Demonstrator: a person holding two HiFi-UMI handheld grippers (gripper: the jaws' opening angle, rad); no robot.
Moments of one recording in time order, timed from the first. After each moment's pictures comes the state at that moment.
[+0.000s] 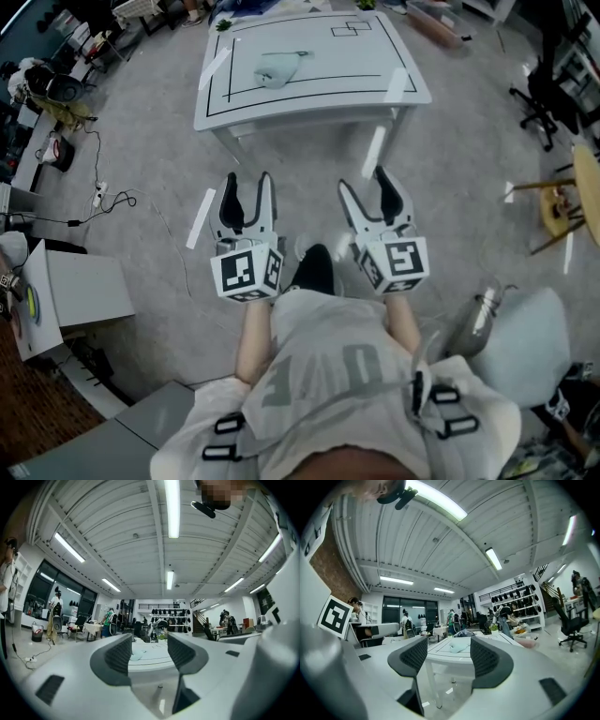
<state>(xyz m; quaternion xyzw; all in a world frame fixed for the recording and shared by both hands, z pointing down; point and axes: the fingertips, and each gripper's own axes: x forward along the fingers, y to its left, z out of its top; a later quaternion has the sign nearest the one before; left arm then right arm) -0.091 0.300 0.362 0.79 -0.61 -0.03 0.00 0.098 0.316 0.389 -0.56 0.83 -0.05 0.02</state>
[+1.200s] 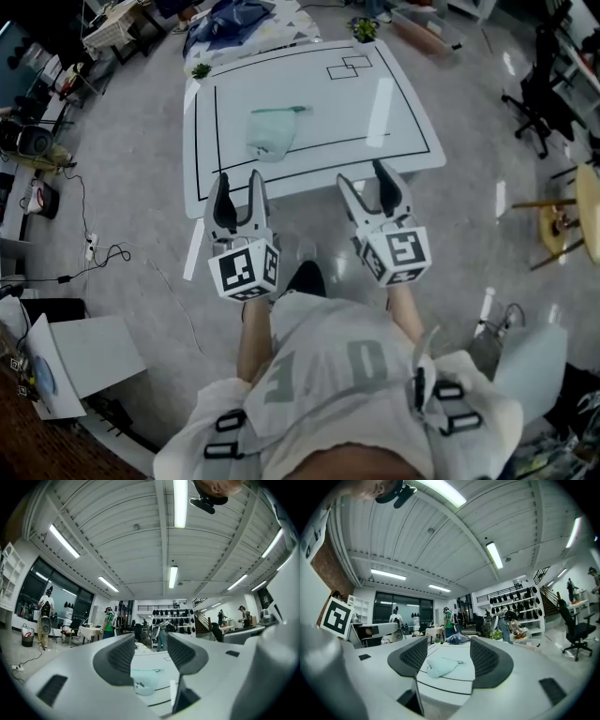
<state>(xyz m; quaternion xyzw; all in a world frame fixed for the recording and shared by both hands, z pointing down) -0.111 0.005 0.363 0.80 -0.60 -0.02 -0.01 0.089 0.033 0.385 -0.58 0.81 -0.03 0.01</state>
